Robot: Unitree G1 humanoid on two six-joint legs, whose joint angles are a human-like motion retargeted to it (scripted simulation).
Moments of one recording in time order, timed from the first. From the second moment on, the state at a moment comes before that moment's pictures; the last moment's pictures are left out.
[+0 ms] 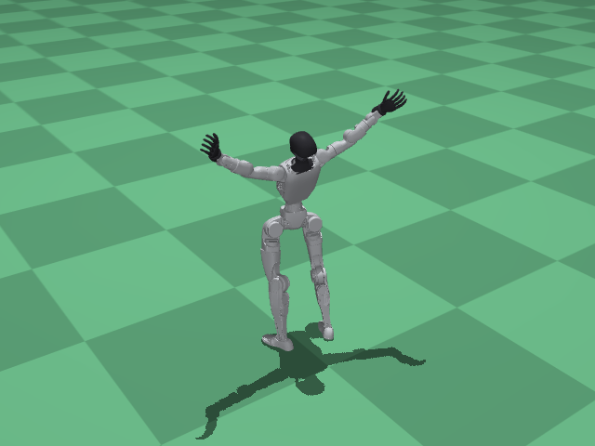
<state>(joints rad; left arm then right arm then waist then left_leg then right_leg) -2.38 1.59 -1.40 1.32 0.20 -0.14 0.82 -2.22 -1.82 1.40 1.32 -0.03 -0.10 -0.82 0.14 -0.19 -0.52 0.42 0.14 0.57 0.01 -0.24 -0.26 0.28 -0.11 -0.20 0.10 -0.21 0.26</state>
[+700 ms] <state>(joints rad) -1.40 2.25 -0.58 1.30 -0.11 -0.19 0.68 -2.45 -1.57 1.40 1.41 0.05 -0.10 -0.69 -0.07 0.01 -0.47 0.34 0.14 0.55 0.01 -0.23 -0.24 0.21 -0.11 -0.21 0.11 -0.20 0.26</state>
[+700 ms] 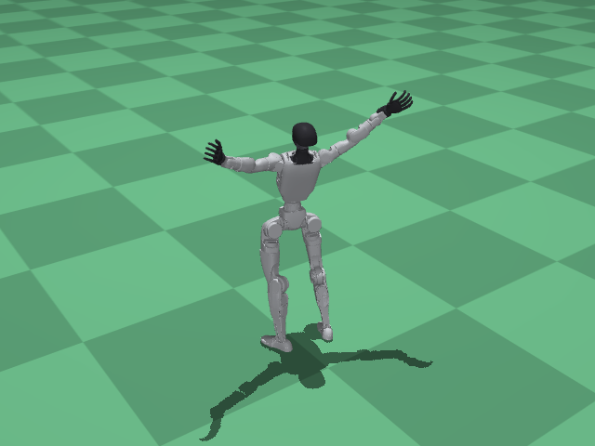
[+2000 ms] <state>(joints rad) 1.15 2.25 1.83 -0.51 -0.91 -0.65 0.35 -0.53 -0.80 0.51 0.31 -0.20 -0.11 -0.30 -0.08 -0.15 0.18 0.06 0.03 0.43 -0.04 -0.18 -0.16 -0.11 -0.24 -0.24 0.24 -0.04 0.23</state>
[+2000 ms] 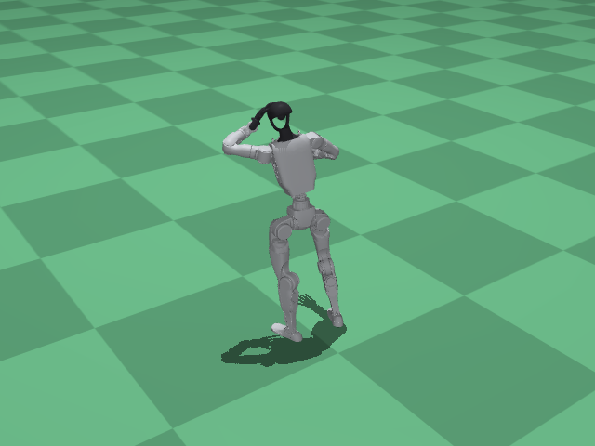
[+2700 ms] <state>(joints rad) 1.15 2.25 1.90 -0.79 -0.95 -0.72 0.58 -0.33 -0.28 0.68 1.06 0.29 0.02 -0.22 -0.36 -0.16 0.29 0.06 0.11 0.46 0.10 -0.18 -0.10 -0.17 -0.08 -0.25 0.02 0.04 0.26</state>
